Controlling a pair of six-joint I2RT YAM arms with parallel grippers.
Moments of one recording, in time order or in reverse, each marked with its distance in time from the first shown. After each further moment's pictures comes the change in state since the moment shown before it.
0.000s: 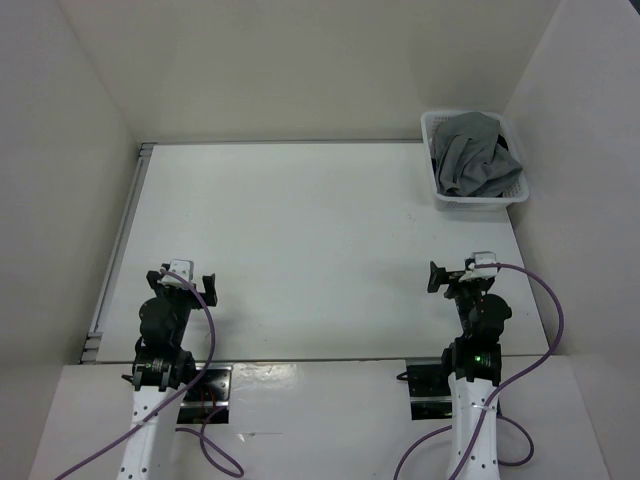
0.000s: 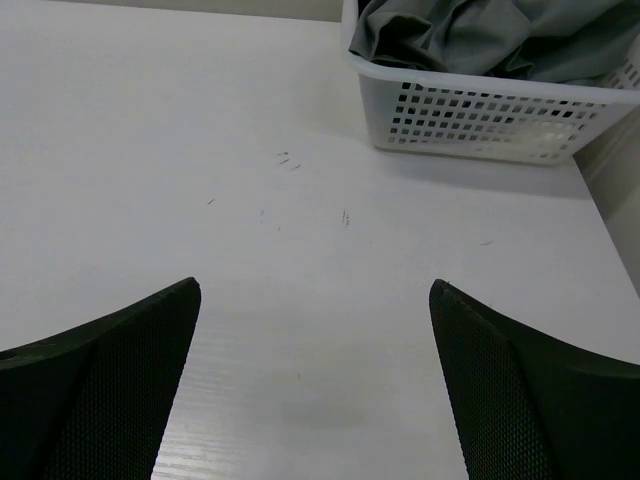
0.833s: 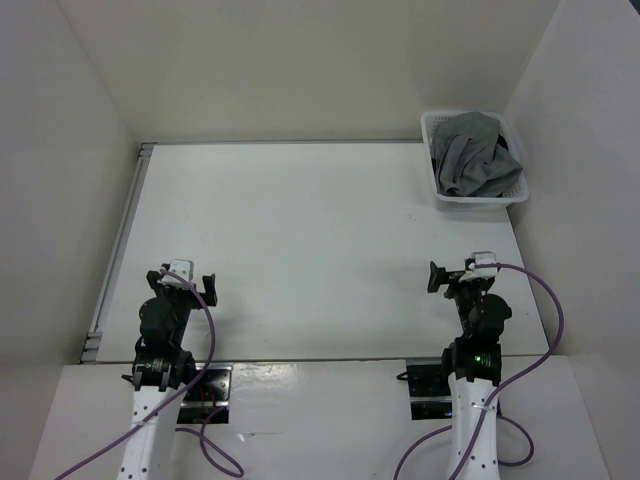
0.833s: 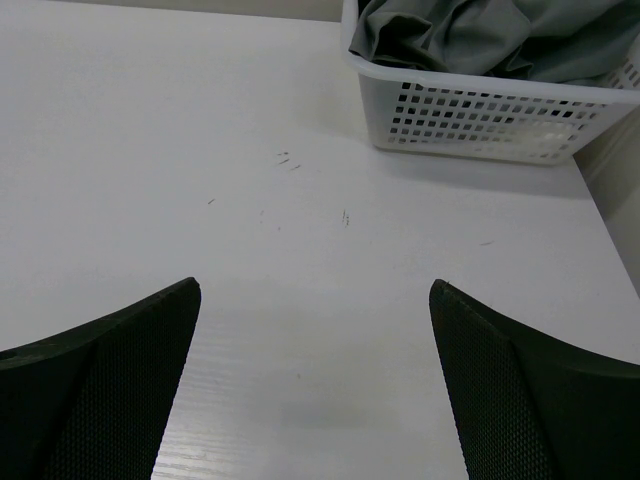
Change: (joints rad) left arm 0.000 0.000 0.000 0.000 0.000 0.000; right arm 0.000 0.000 0.000 0.000 0.000 0.000
